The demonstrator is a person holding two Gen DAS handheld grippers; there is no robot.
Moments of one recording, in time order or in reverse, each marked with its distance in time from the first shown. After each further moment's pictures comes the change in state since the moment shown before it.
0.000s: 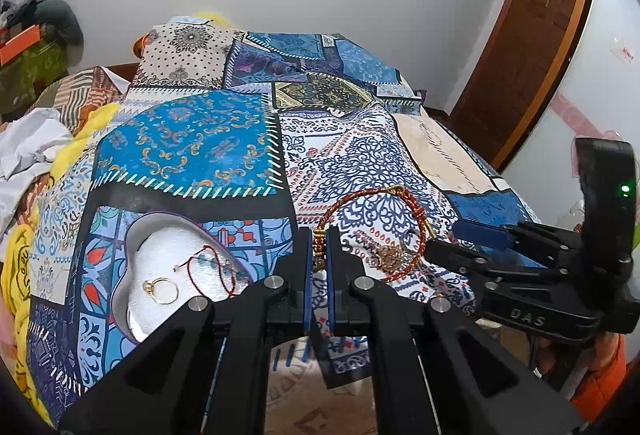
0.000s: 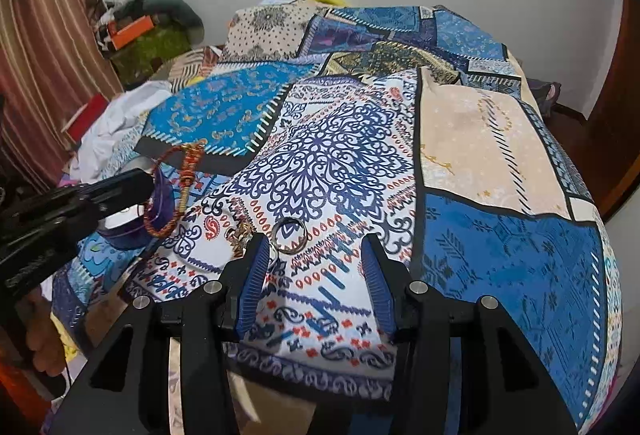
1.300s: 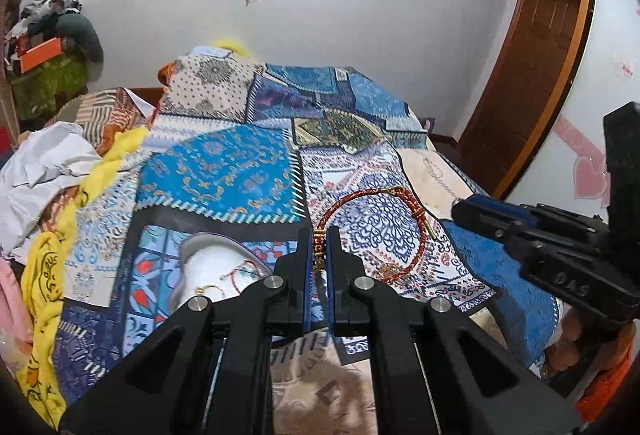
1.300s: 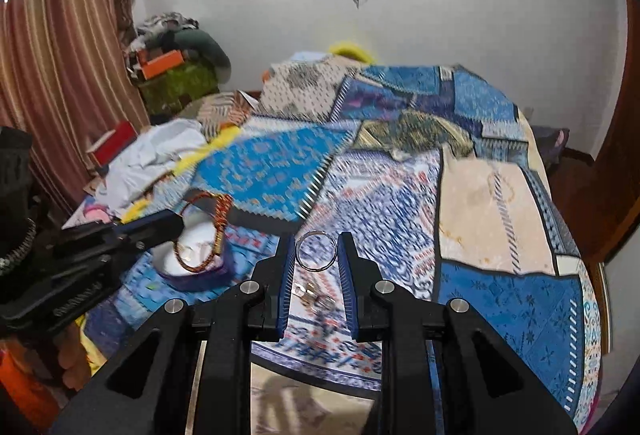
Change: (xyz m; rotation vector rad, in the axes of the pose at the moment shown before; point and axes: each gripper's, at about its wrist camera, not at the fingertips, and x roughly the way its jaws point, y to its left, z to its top) left arm -0.061 0.008 0.008 -0.016 -0.109 0.045; right arm -0.063 0.039 0.027 -0.051 -0.187 0.050
